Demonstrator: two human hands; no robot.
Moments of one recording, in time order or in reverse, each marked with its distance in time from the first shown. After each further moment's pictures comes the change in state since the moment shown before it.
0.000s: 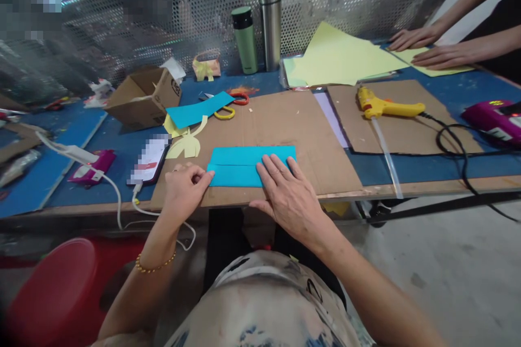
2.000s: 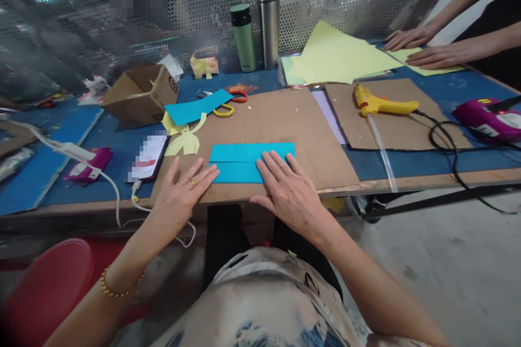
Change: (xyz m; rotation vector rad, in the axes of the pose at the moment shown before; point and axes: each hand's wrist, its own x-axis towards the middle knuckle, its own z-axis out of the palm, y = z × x) left_hand -0.028 -0.041 -0.007 0.197 0.039 0.756; right_hand -0.001 0.002 0.000 -0.021 0.039 -0.026
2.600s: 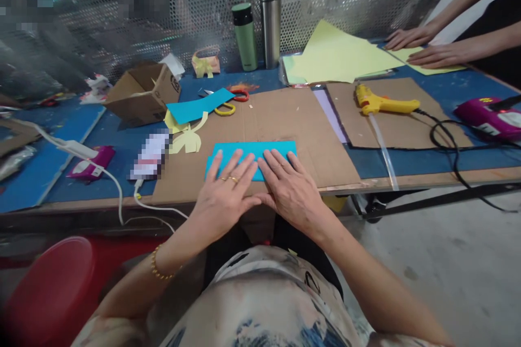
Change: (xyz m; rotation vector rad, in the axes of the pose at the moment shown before) left_hand 0.047 0.071 0.013 0.013 0.157 0.075; right_hand -0.002 0.004 0.007 -0.015 0.015 -0.019
